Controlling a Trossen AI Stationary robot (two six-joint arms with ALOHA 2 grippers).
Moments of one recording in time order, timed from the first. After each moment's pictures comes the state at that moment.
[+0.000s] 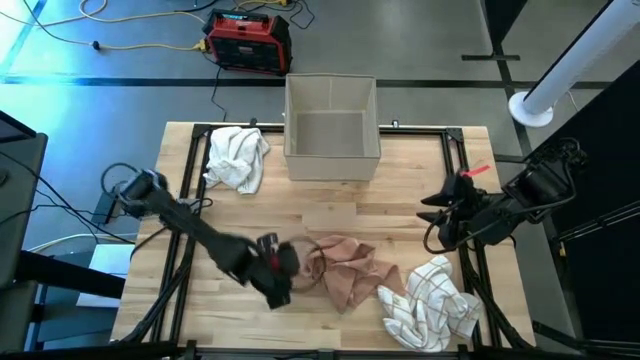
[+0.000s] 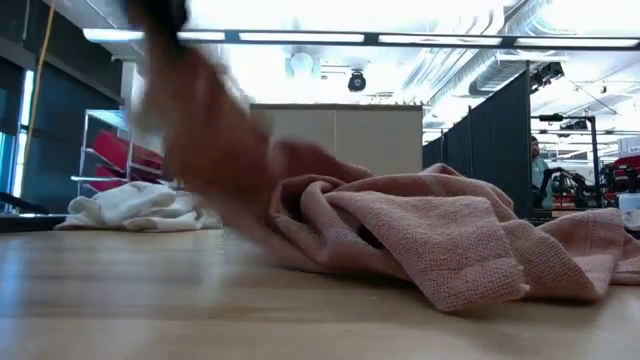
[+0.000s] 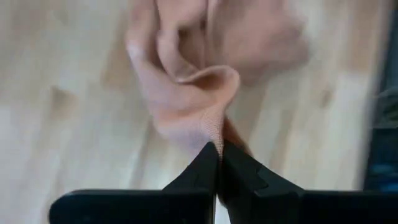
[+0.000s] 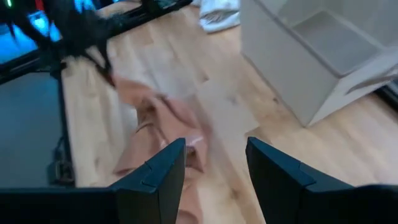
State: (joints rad) left arm -0.54 1.65 1.44 -0.93 -0.34 -0.75; right arm 0.64 1.17 1.59 -1.37 0.61 0.91
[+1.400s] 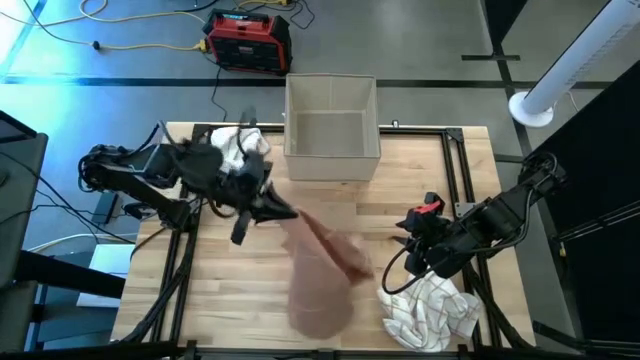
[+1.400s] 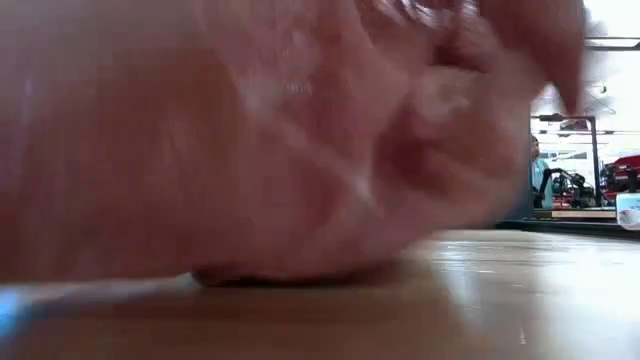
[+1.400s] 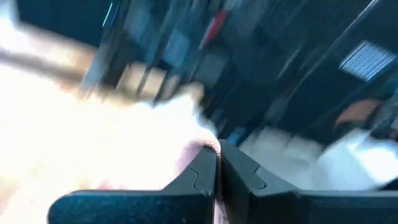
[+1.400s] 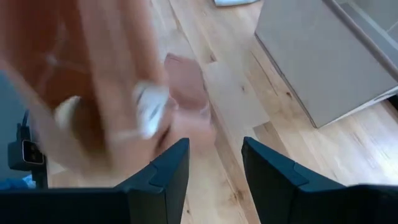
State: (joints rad) left arm -0.26 1.33 1.67 -0.75 -0.03 -0.48; right arm 0.63 1.40 1.59 -1.30 0.59 0.86
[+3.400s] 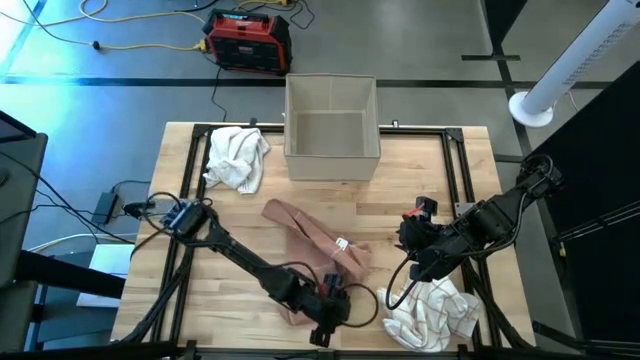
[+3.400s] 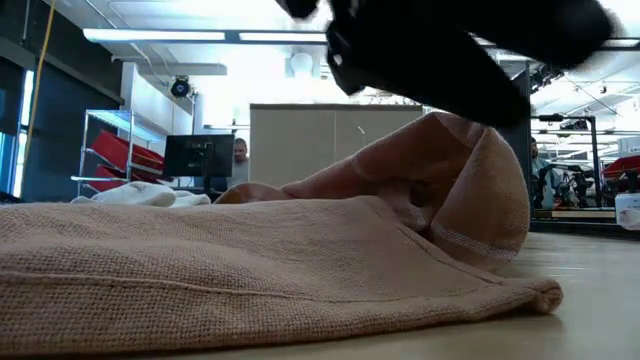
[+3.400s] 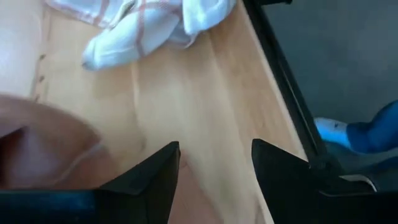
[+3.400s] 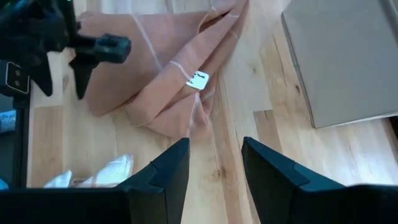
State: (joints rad) left arm -0.53 2.20 1.67 -0.28 -0.19 -0.24; right arm 0.62 1.43 1.59 -1.34 0.47 0.63
